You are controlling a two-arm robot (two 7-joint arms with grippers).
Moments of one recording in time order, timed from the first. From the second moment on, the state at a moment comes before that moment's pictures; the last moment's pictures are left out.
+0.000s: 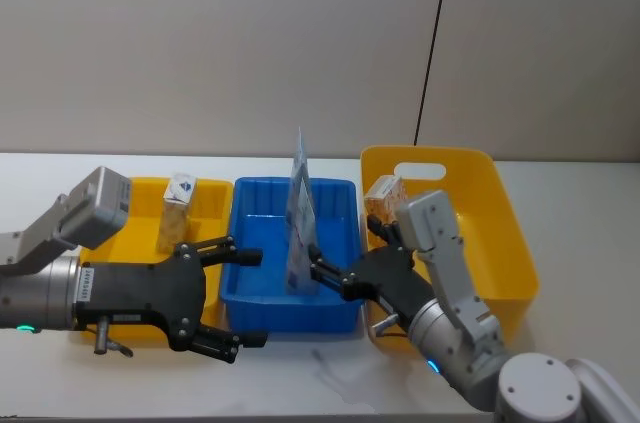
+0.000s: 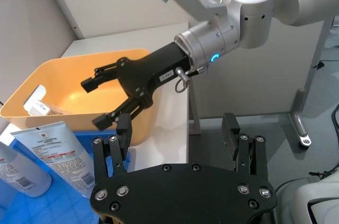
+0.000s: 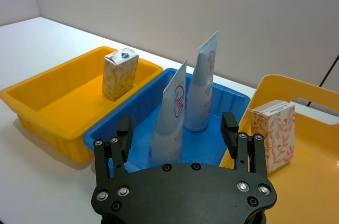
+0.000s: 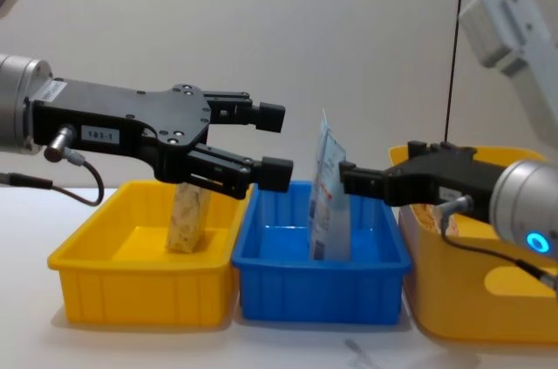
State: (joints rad) left arm -0.65 0.52 0.55 -1.32 -0.45 -0.09 -1.21; right arm 0.28 0.20 -0.38 -1.46 0.14 0.09 0.17
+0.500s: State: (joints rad) left arm -0.65 0.52 0.55 -1.32 -0.45 -0.09 -1.21; right arm 0.34 0.14 -0.40 -1.35 0.09 0.06 0.15
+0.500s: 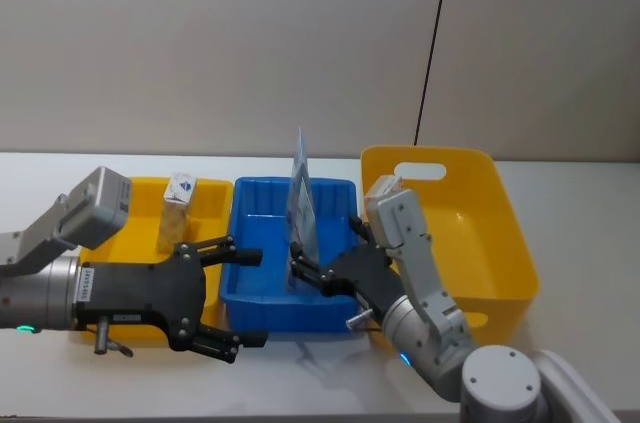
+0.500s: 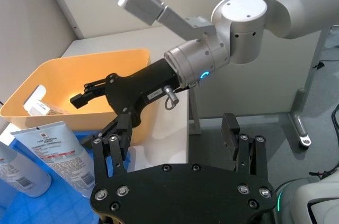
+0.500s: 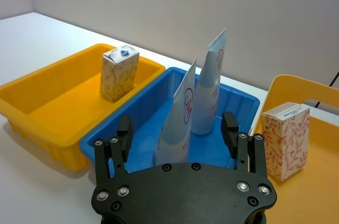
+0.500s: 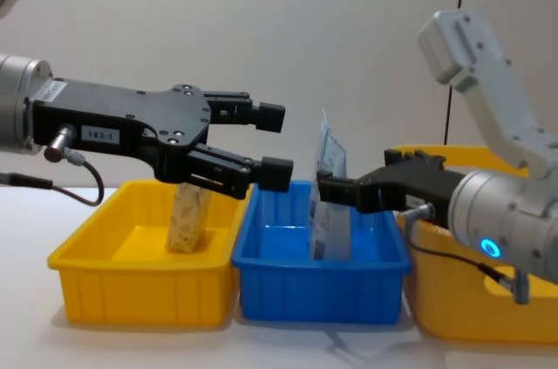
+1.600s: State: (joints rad) left arm -0.65 0.52 0.55 -1.32 -0.45 -0.09 -1.21; right arm 0.50 -0.01 -0.41 -1.05 0.03 -0.02 0.08
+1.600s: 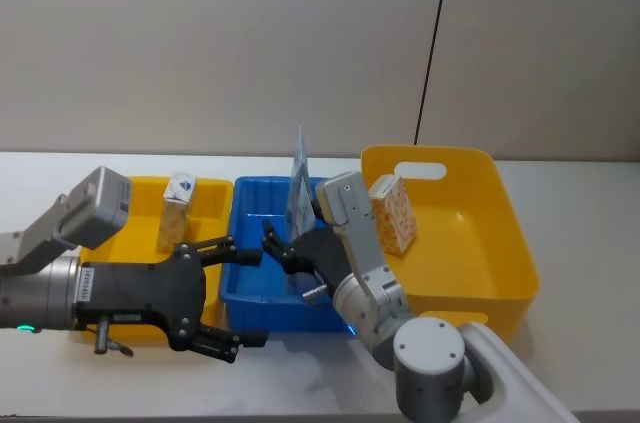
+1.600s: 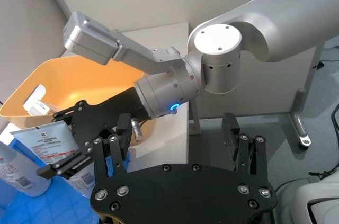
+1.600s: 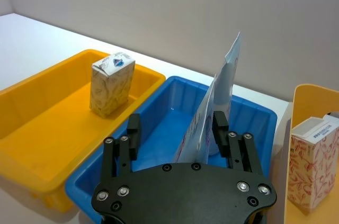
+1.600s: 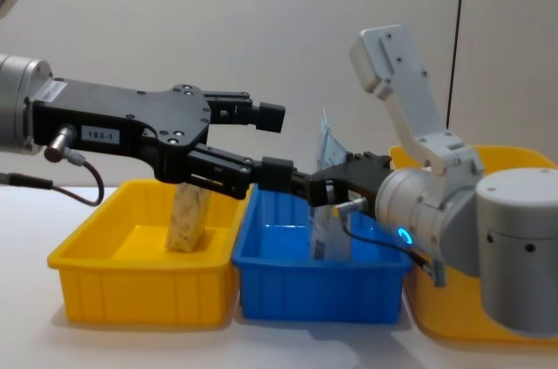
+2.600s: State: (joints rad) left arm -0.65 0.52 0.55 -1.32 -0.45 -0.09 -1.21; right arm 0.53 -0.04 -0.39 -1.05 -0.01 -0.01 0.06
